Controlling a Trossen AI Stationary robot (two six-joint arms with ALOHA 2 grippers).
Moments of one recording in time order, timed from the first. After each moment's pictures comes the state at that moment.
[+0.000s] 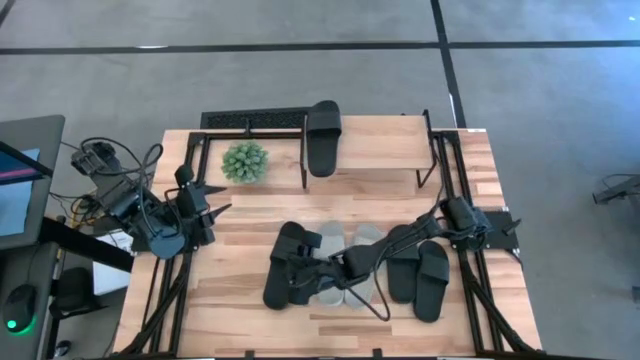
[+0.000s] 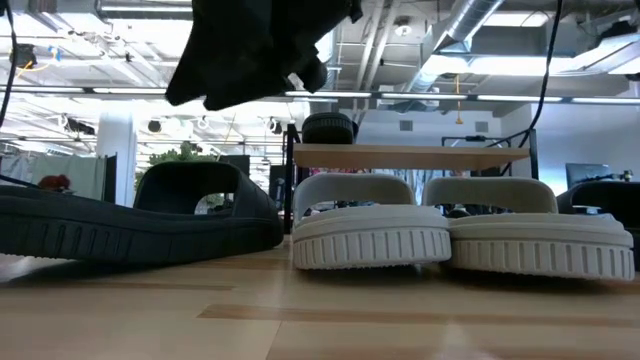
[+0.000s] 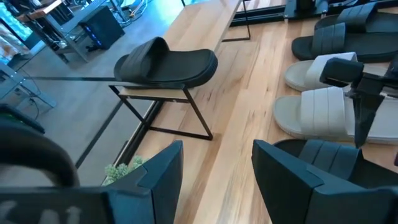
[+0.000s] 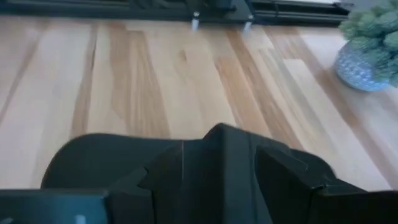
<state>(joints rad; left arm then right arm) -0.72 0.92 1.17 -1.29 -1.01 -0.65 0.39 2.17 1.65 -0.19 0.55 0.20</state>
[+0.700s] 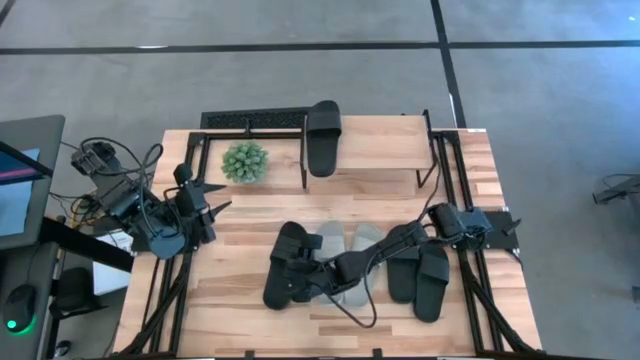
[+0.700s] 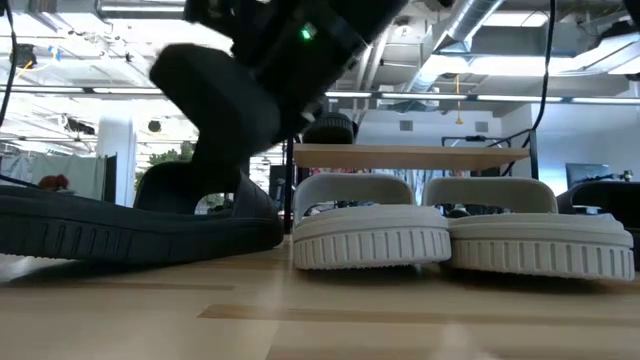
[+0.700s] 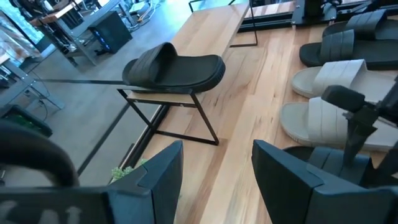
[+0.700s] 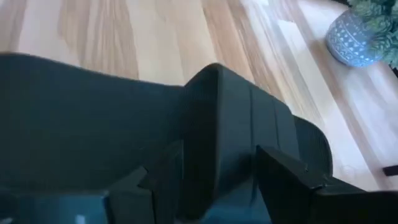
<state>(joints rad) -0.72 0.92 1.17 -1.29 -1.05 -0.67 0.39 2.28 1.70 -0.32 0.63 0.15</state>
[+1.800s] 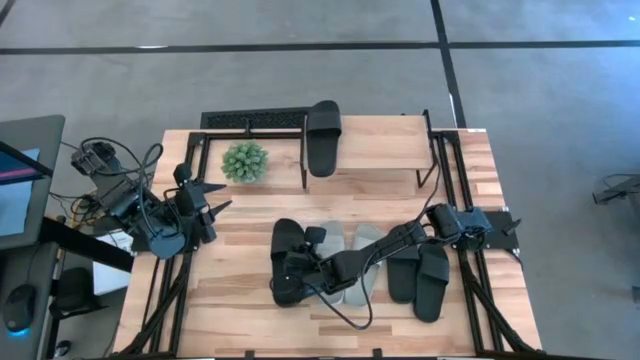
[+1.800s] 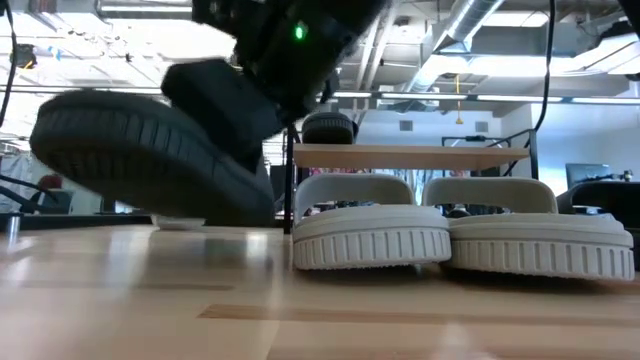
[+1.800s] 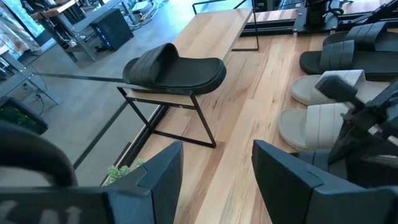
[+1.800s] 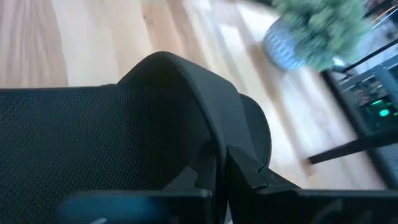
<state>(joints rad) -0.72 0.92 1.17 -1.28 -1.06 -0.70 0.38 2.29 1.79 -0.46 0.83 0.17</state>
